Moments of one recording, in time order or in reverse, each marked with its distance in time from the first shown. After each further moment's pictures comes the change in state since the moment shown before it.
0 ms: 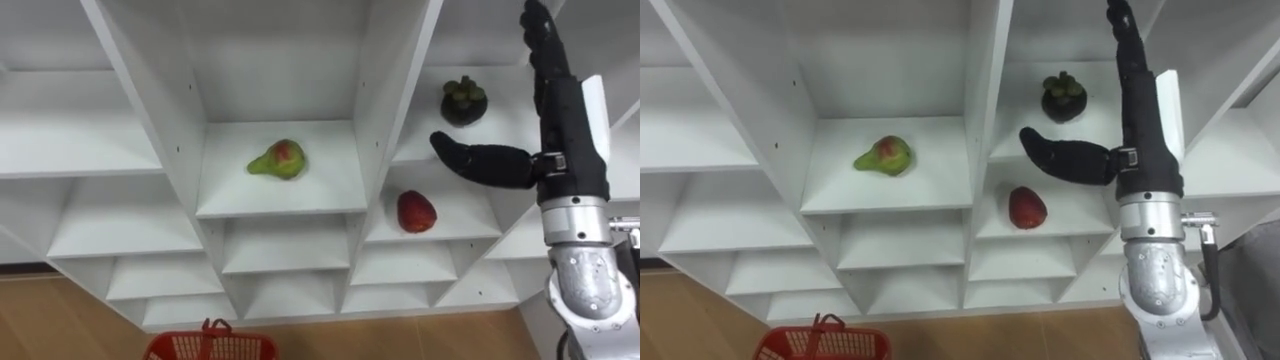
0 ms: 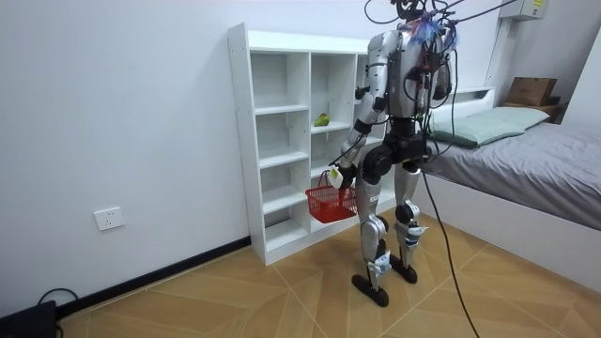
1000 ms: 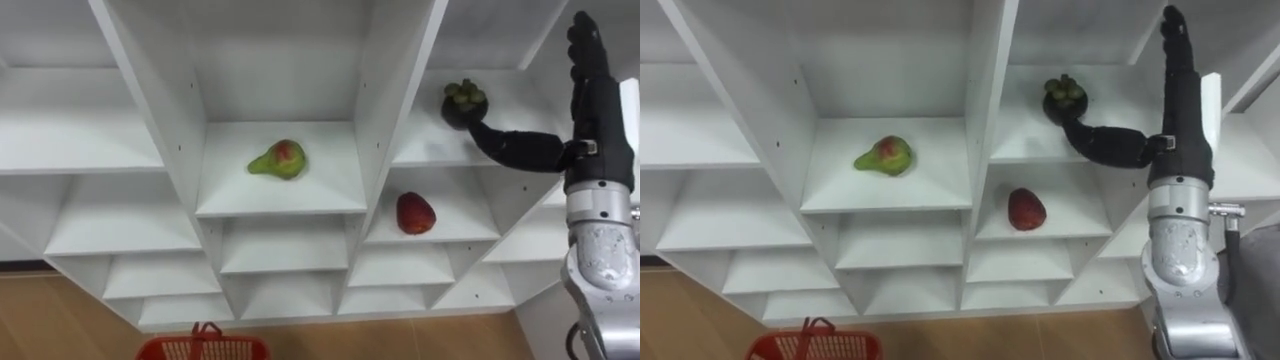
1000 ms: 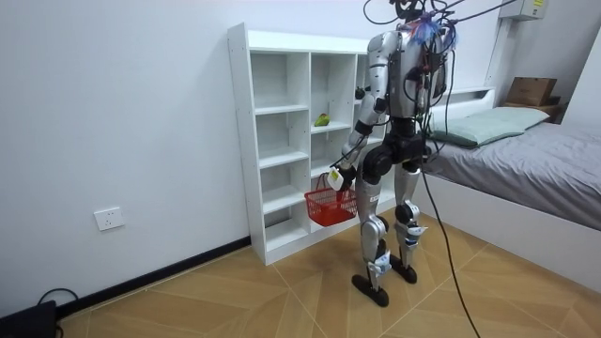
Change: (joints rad) left arm 0.009 -0.005 0.028 -0.006 0.002 0.020 0.046; right arm -0.120 -0.003 -0.087 0.135 0.065 0.084 -0.006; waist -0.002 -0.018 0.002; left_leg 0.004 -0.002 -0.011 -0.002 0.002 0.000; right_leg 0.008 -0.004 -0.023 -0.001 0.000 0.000
